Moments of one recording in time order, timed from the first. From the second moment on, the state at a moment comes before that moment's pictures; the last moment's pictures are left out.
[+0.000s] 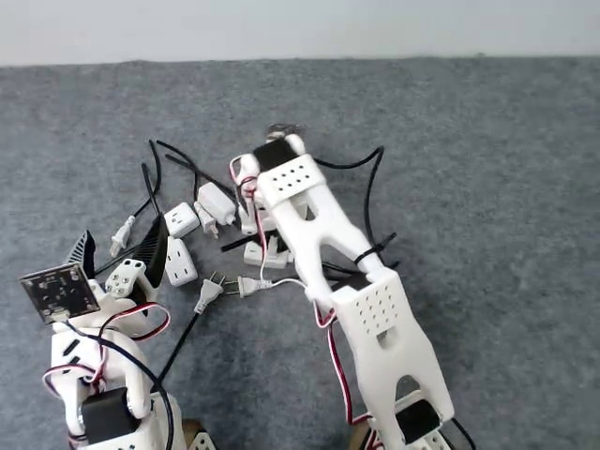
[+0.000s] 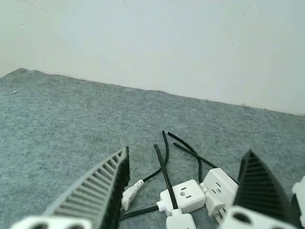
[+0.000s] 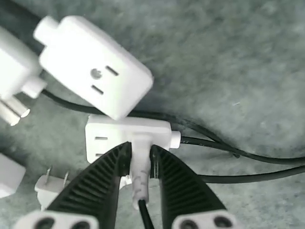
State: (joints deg) left arm -20.1 -101.3 83.3 45.9 7.6; right arm -31.2 54.7 -51.9 100.6 -34.2
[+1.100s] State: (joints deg) left arm -20.1 -101.3 83.3 45.9 7.6; right arm -32.4 52.2 -52.1 100.7 -16.3
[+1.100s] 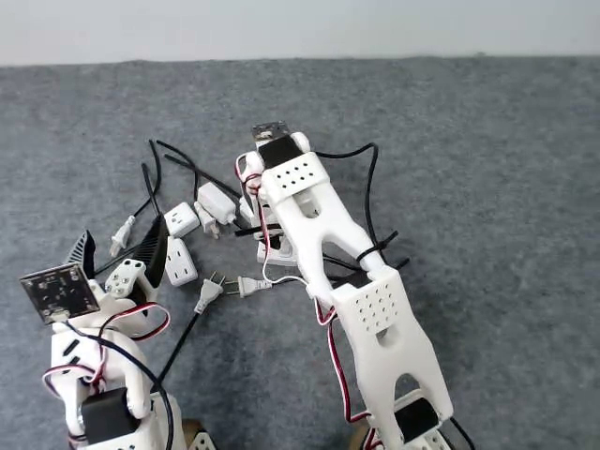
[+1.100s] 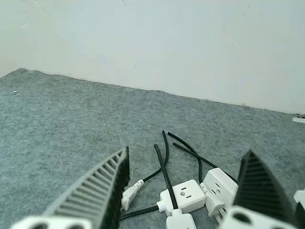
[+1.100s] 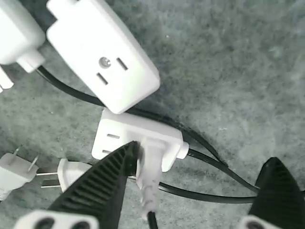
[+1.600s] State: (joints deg) left arm -20.1 -101.3 83.3 45.9 7.6; right arm -32.0 48.9 -44.2 100.7 -16.2
